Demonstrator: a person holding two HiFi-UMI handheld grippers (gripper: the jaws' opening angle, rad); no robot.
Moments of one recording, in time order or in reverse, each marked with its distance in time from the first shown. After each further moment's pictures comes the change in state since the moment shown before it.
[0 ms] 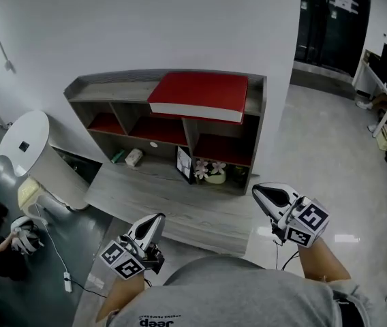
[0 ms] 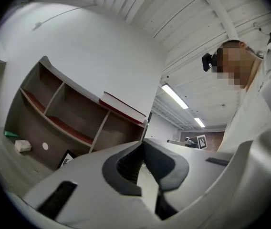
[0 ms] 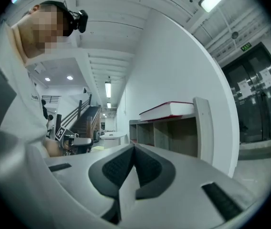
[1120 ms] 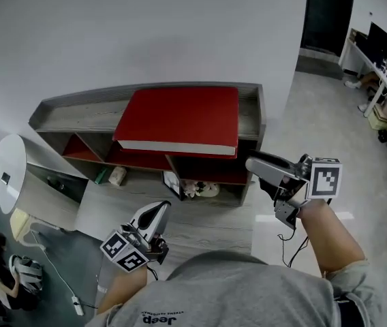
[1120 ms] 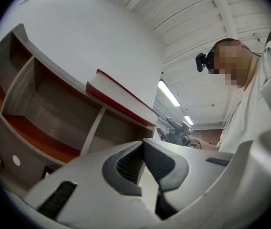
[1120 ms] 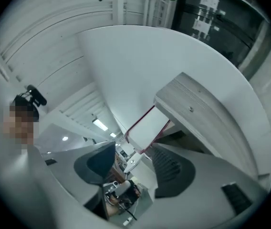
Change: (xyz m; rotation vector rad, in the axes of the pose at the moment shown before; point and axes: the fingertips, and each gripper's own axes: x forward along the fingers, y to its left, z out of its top) left arm 0.144 0.073 0.019 0.019 0.046 -0.165; right arm 0.080 -0.123 0.067 0.714 -0.067 0.162
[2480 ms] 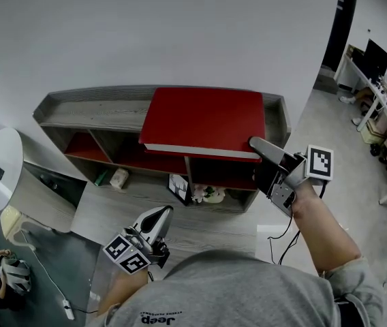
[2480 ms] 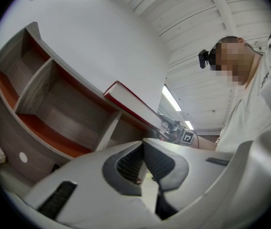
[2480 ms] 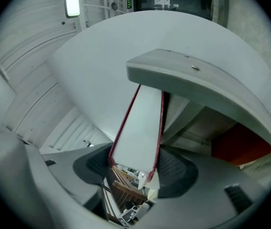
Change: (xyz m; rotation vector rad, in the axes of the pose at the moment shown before) left arm -0.039 0.033 0.003 -0.052 -0.033 -0.002; right arm 0.059 -0.014 0.016 0.401 -0.155 -0.043
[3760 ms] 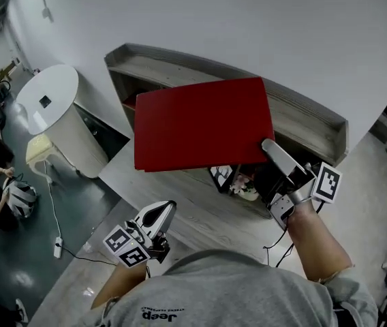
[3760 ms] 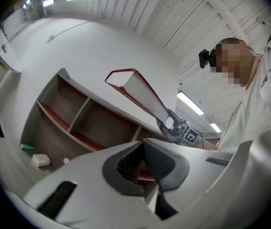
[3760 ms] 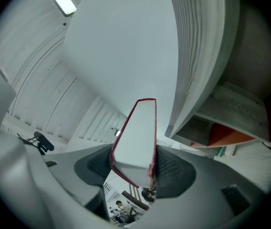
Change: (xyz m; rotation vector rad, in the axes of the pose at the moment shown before) left arm -0.124 -0.016 0.019 0.046 -0.131 0.327; right arm 0.093 0.071 -0.097 -0.002 0.193 0.360
